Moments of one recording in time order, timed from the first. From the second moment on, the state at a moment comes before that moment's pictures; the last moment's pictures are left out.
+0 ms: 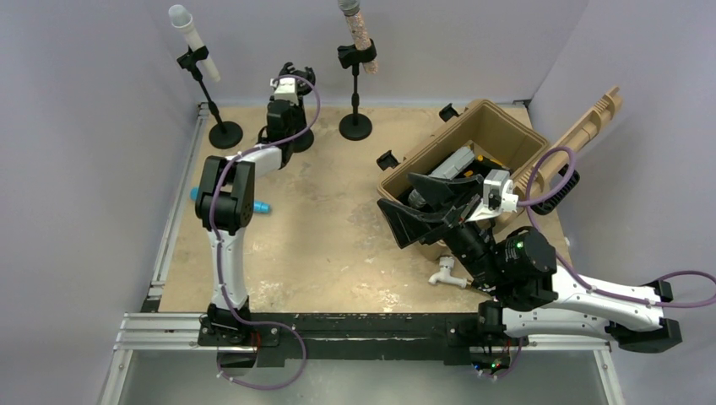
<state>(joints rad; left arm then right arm) -0.20 2.19 1.50 0.51 -0.19 -0.07 1.36 0.73 0.87 0.36 0.56 0.12</state>
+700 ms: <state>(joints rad) -0.18 1.78 1.08 0.59 -0.02 -0.37 1.36 0.73 0.87 0.36 0.56 0.12</state>
